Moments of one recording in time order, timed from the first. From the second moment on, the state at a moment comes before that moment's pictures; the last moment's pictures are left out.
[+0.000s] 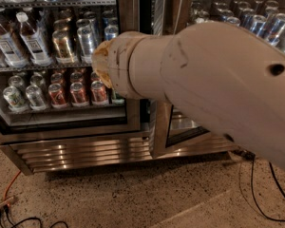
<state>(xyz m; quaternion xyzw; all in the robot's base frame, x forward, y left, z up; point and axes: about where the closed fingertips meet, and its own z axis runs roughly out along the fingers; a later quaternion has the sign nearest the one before) 0.478 0.073 0.997 -0.70 0.45 -0.15 0.53</state>
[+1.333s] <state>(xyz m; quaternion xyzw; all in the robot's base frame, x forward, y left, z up) 0.491 0.052 0.969 -0.69 0.50 -0.20 0.48</state>
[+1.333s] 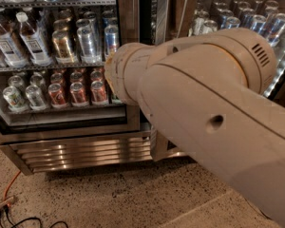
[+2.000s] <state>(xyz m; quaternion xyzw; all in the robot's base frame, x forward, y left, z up) 0.508 0.047 0.970 -0.68 0.53 -0.22 0.47</state>
